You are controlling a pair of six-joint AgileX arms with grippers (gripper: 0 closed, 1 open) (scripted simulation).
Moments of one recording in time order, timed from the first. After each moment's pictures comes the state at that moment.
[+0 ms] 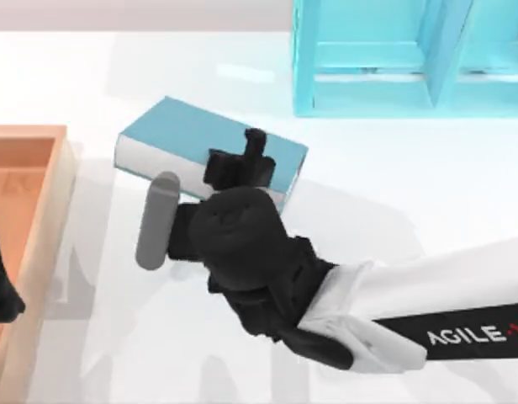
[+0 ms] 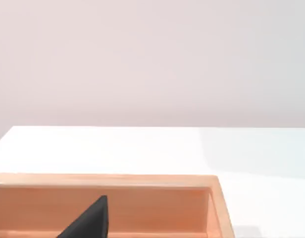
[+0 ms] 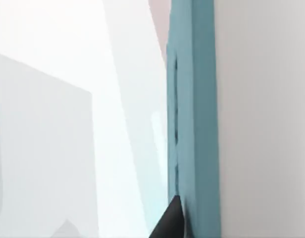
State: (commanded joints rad) left arm 0.00 0.00 0.00 0.00 0.00 0.00; right arm 1.04 1.94 1.02 0.57 0.71 -0.96
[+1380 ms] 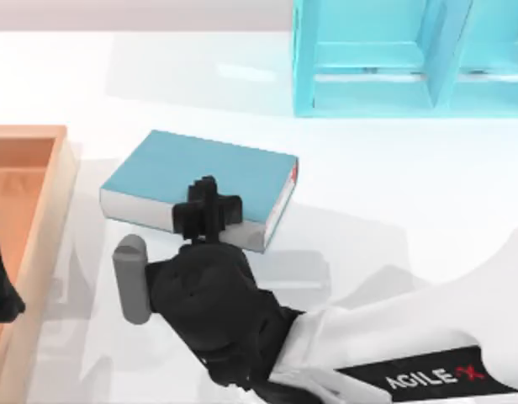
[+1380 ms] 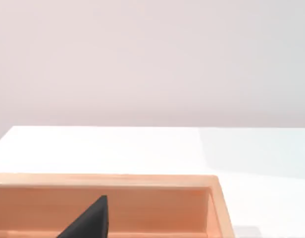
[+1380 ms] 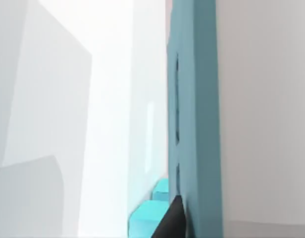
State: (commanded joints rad) left arm 0.00 0.00 0.00 0.00 0.00 0.00; right arm 1.13 2.03 1.02 0.62 0.85 -1.18
